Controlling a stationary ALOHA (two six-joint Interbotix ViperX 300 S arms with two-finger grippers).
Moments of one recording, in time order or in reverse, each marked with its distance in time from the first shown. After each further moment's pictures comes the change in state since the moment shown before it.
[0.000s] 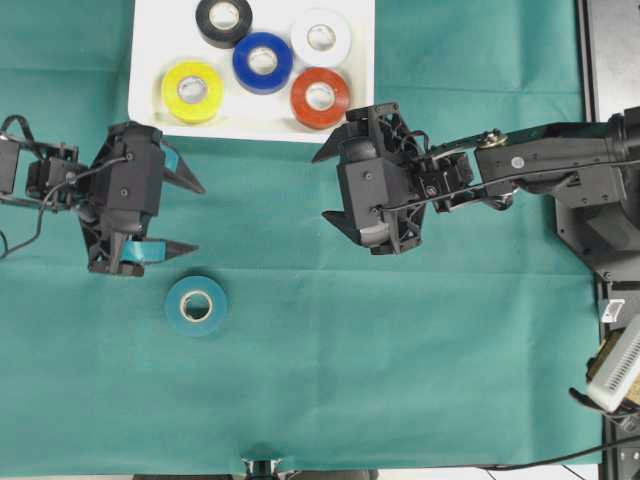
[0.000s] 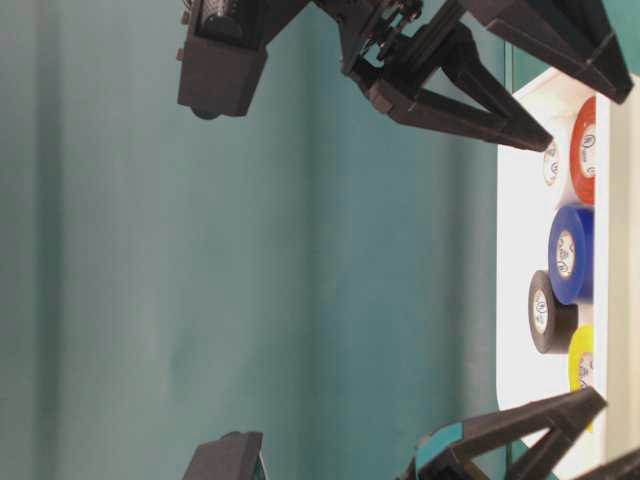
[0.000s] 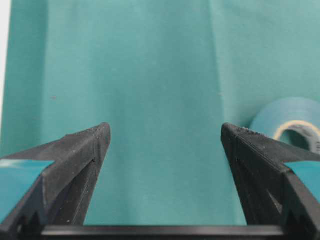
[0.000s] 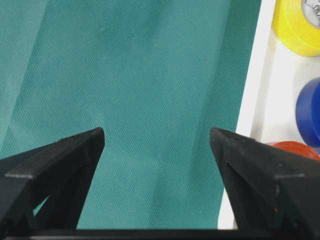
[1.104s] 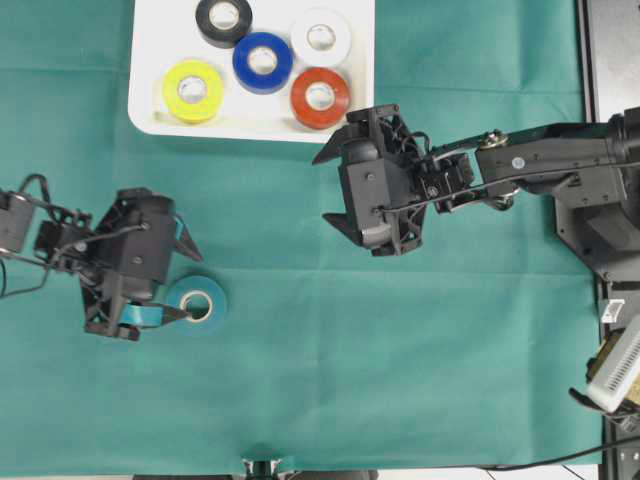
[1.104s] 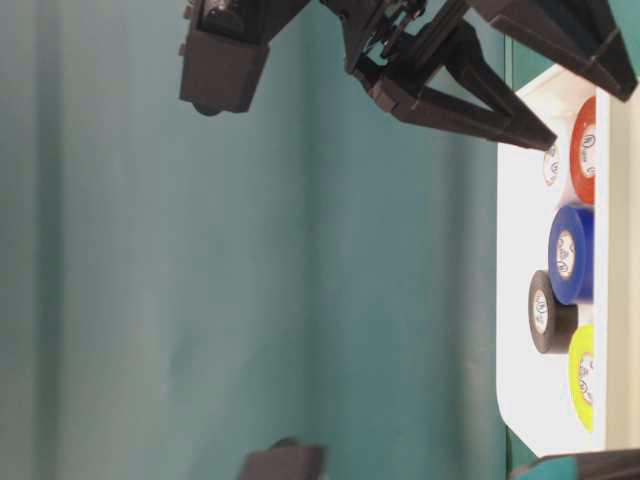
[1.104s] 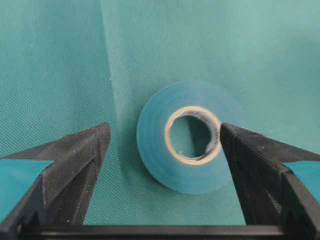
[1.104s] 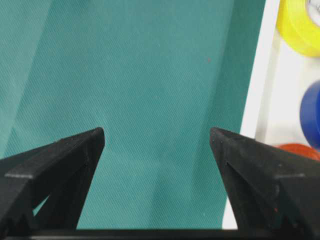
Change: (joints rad) left arm -0.161 0.121 -0.054 0.000 0.006 -0.127; right arm 0.002 0.003 0.008 0.000 -0.031 0.000
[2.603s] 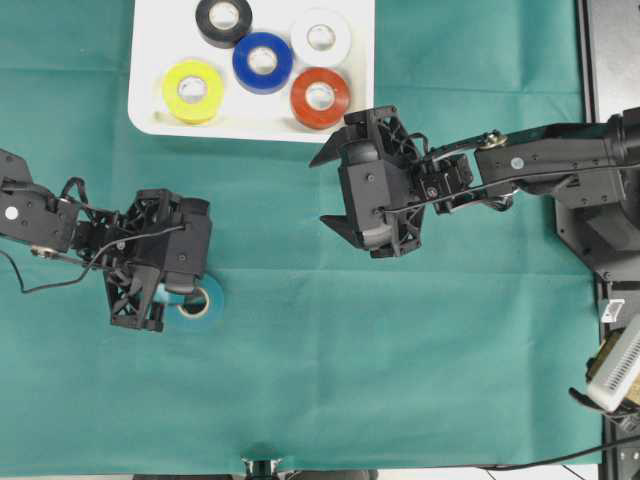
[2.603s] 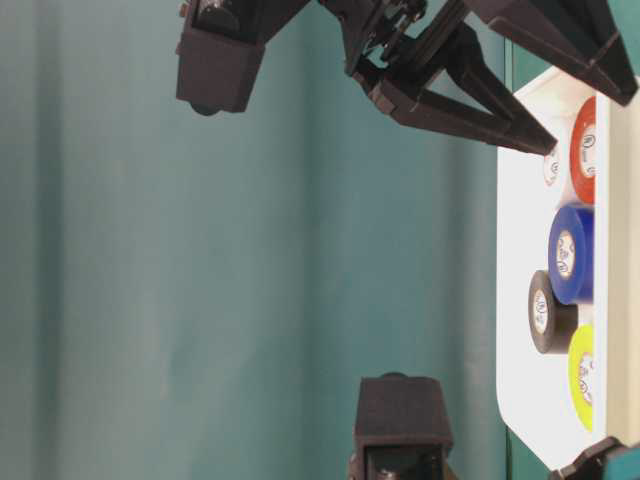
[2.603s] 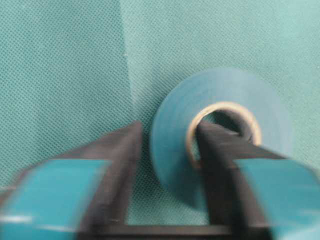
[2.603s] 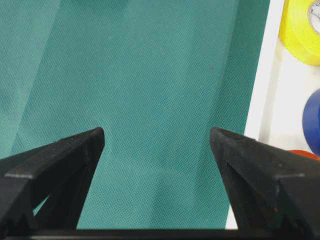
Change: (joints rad) left arm 0.035 0.127 -0.067 -0.003 0.092 0.002; right arm 0.000 0.002 0.000 0.002 -0.011 0.000
